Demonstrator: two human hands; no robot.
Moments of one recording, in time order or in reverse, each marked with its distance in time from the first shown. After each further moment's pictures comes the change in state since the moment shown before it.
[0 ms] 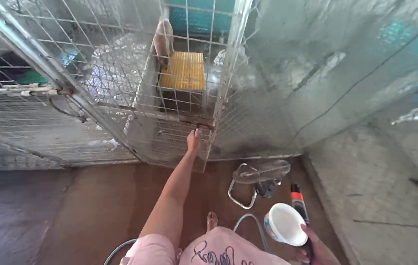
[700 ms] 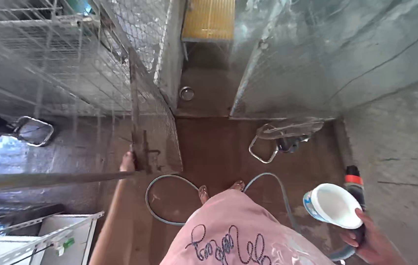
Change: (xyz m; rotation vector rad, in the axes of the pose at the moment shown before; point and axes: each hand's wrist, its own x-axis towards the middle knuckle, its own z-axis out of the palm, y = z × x) left_hand -0.358 -0.143 -0.326 0.011 0.451 -0.590; right_hand -0.123 0.109 -0.027 -0.013 0.078 0.004
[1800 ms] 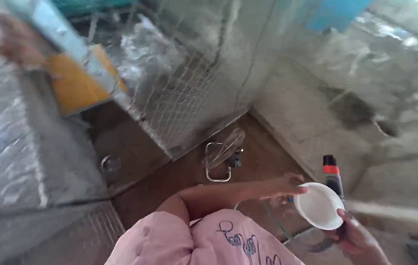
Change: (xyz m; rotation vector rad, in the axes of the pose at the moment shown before) left_hand -0.316 0.273 0.512 0.342 -2.305 0.348; right_hand 0.053 -0.129 -0.051 0.355 0.296 -0.360
